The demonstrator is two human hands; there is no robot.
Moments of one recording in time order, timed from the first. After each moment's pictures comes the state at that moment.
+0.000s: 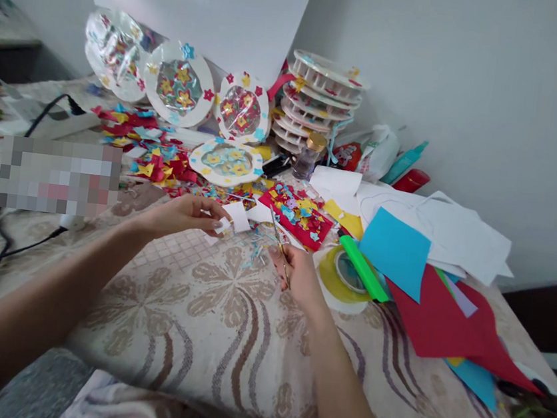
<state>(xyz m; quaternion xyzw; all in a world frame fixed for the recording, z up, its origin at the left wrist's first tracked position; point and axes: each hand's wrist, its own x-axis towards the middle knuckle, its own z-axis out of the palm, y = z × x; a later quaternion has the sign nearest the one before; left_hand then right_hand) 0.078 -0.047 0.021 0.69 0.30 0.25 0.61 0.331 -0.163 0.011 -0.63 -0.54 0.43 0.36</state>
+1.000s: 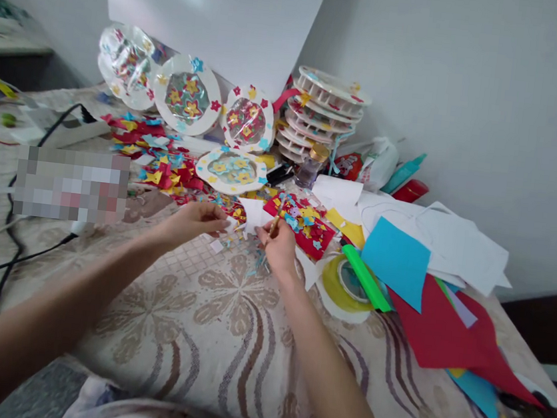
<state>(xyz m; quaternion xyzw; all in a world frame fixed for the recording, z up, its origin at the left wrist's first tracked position) 0.086 -0.054 0.019 0.62 0.40 0.35 0.58 0.285 -0.093 -0.001 -0.63 -0.50 0.33 0.49</state>
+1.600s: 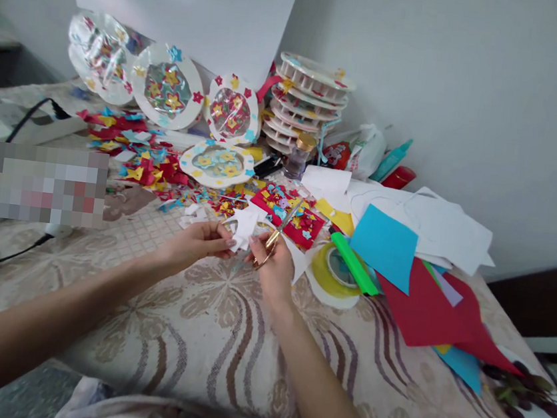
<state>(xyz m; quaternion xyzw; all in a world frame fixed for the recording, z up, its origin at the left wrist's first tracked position) 0.123 -0.093 -0.001 0.52 0.32 0.33 0.73 0.281 -0.154 0.004 -0.57 -0.40 0.41 0.59</state>
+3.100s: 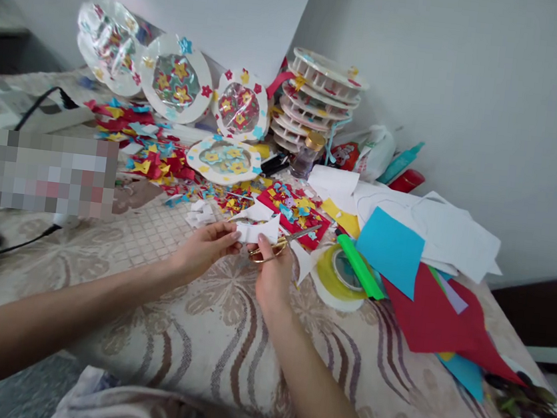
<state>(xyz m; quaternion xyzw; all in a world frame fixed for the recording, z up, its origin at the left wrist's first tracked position) 0.140 -0.111 -0.010 0.37 0.31 0.45 0.75 0.262 -0.149 -0.005 -0.48 -0.21 0.47 0.71</state>
